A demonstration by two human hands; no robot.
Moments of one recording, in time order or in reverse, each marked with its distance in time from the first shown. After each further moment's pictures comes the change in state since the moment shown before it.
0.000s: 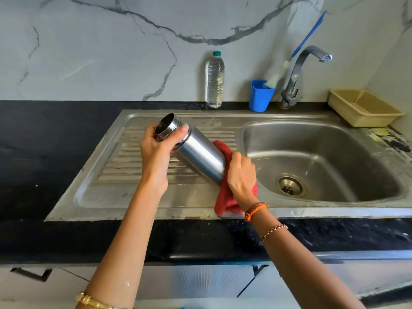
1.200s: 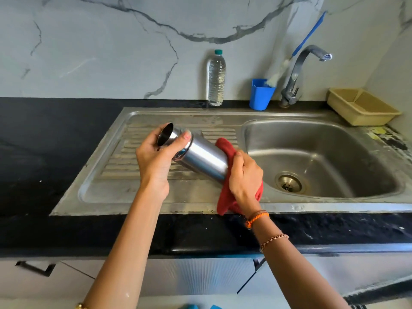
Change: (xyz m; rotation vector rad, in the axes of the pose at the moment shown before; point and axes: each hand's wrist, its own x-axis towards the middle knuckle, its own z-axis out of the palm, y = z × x) left_hand -0.020 0.007 -0.007 -0.038 0.122 -0.106; right_hand -0.015 0.014 0.001 -0.057 0.159 -0.244
